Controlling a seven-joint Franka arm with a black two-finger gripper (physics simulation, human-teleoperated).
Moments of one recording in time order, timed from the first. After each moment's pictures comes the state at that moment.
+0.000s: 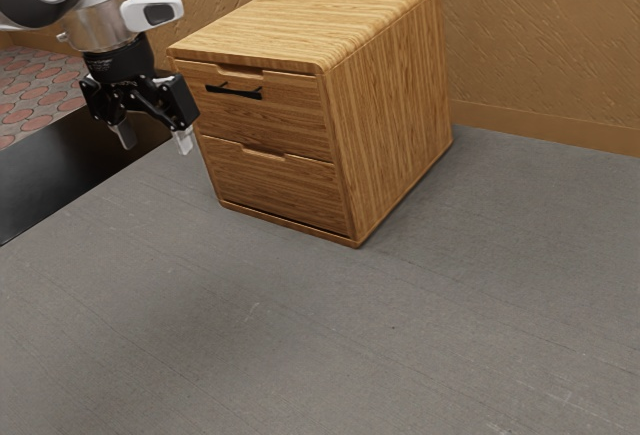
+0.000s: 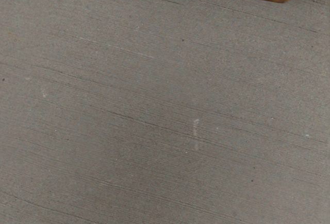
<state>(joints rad) 0.08 0.06 0.18 -1.27 0.01 1.39 0.00</state>
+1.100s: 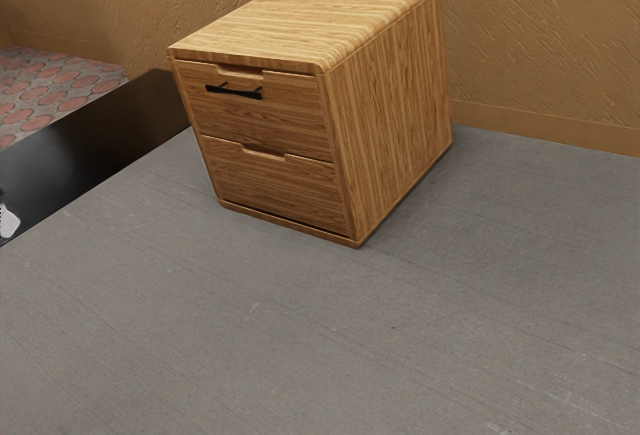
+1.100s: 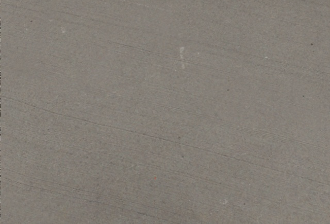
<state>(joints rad) 0.04 -0.80 0.16 -1.98 0.09 1.51 -0.05</state>
